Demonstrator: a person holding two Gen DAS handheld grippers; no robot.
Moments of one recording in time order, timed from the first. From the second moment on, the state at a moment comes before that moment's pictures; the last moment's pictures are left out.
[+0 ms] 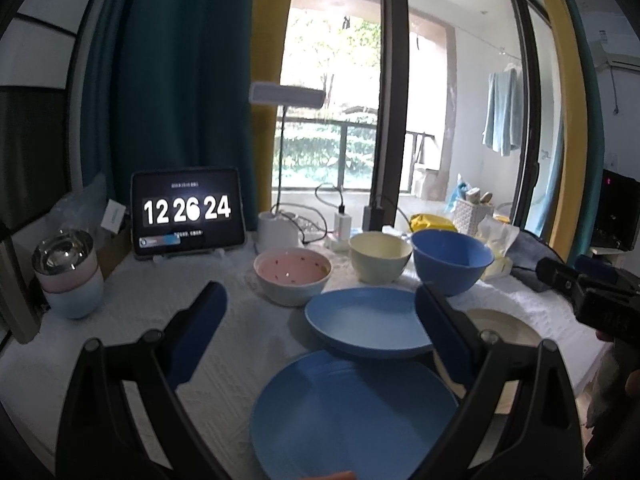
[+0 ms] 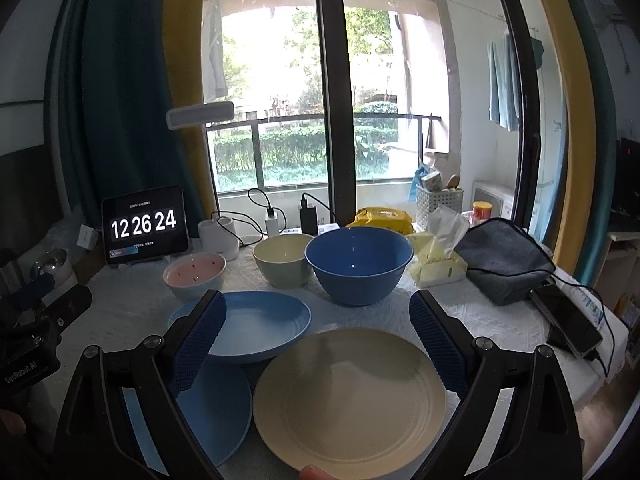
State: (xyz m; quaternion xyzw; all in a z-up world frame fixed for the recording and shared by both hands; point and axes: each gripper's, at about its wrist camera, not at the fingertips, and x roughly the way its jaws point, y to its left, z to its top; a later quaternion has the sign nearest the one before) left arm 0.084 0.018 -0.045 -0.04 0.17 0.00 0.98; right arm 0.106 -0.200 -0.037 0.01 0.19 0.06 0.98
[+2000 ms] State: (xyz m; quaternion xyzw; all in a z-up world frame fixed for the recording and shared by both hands) left arm 0.206 0.004 -0.119 -0.07 0.39 -0.05 0.92; right arm 0.237 -0.175 -0.121 0.07 0.39 0.11 0.91
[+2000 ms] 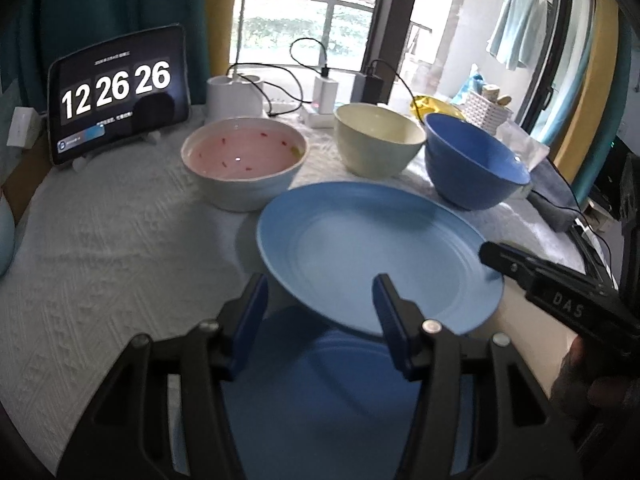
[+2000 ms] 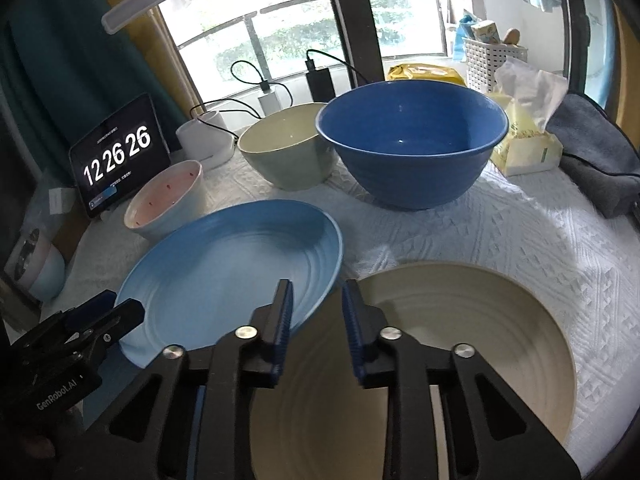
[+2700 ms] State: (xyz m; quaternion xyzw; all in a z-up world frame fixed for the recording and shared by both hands) left arm 0.180 -0.017 -0.100 -0.05 0.36 -0.10 0.93; right arm 0.211 -0.162 -0.108 0.06 0.37 0.11 0.92
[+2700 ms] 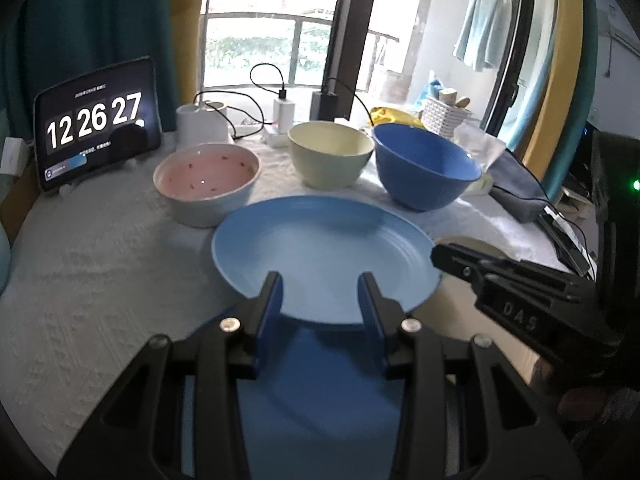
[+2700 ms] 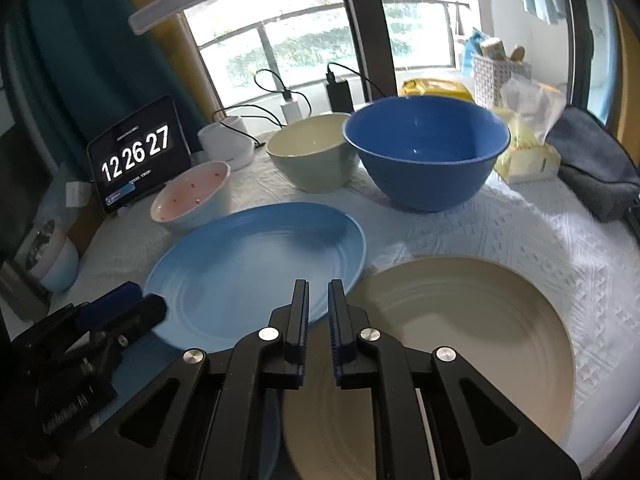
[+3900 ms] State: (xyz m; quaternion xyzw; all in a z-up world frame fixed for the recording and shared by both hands) left arm 0.229 0.020 -0.131 -0.11 0.42 -0.05 0.90; right arm 0.241 -0.171 -0.126 0.09 0.41 0.09 0.90
